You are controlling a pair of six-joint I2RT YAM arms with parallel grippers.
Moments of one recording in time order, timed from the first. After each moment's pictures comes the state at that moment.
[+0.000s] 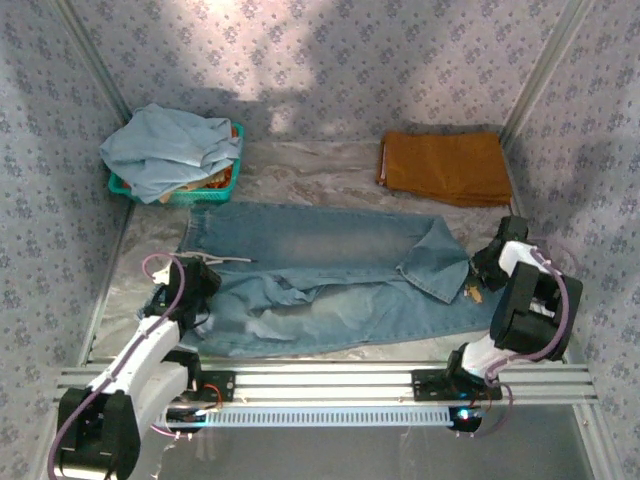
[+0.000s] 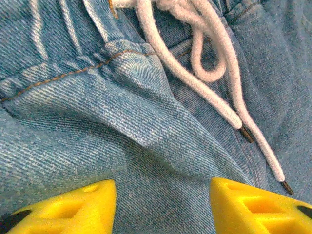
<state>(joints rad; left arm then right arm) -0.14 0.85 0.29 -0.30 -0.15 -0.98 -0.40 1.52 0.78 -0.53 -0.04 0.72</state>
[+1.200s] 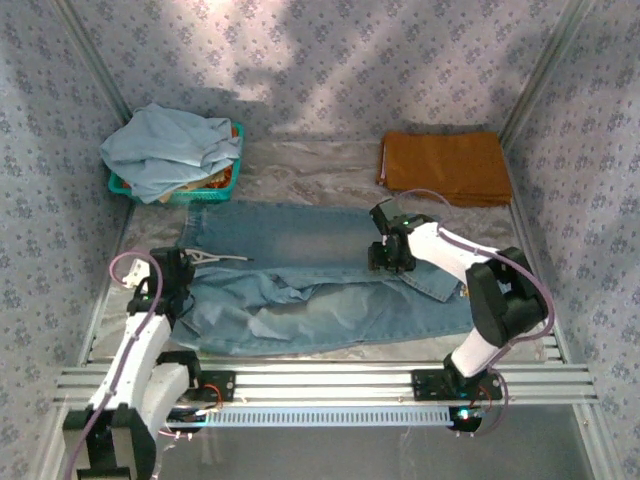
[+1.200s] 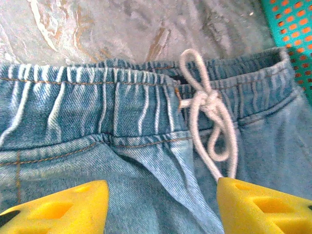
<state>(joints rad) 0.00 0.80 0.45 -0.50 -0.28 -1.13 0.47 1.64 1.02 -0.70 0.08 0.46</state>
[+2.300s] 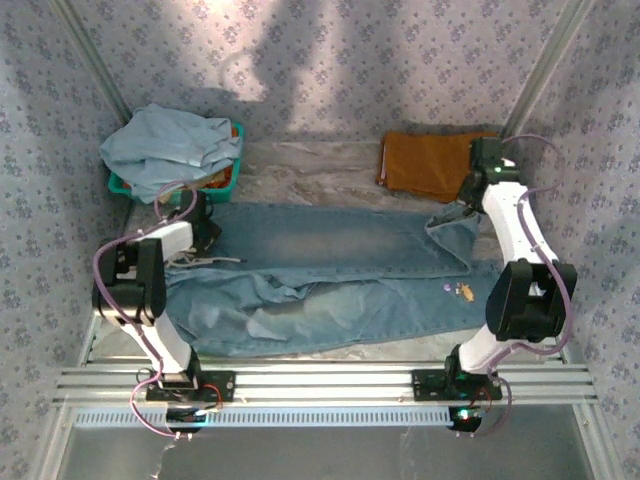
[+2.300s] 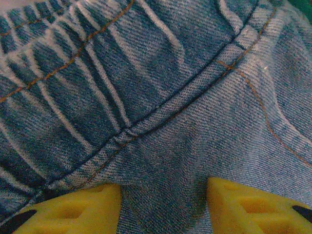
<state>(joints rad) -0.02 1.71 0.92 -0.28 -0.16 -0.94 -0.08 1.61 1.45 -0.87 0.33 0.42</state>
